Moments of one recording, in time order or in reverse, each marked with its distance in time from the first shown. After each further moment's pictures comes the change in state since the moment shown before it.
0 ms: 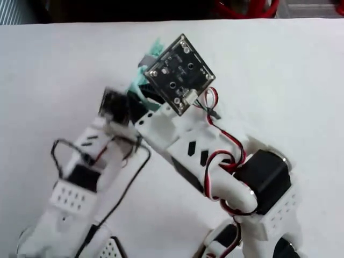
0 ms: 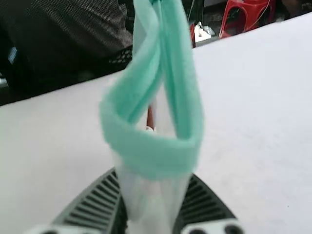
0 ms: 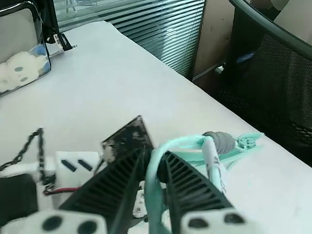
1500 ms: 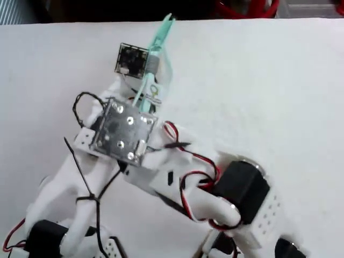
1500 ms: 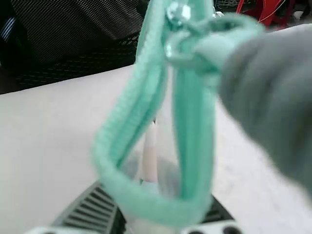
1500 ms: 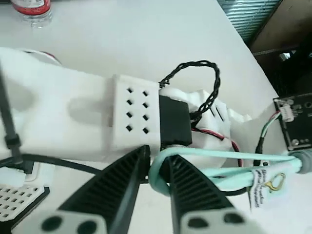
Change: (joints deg) left arm -2.2 34.4 -22.2 -5.9 4.7; right arm -14.6 -3.0 8.0 8.9 12.7
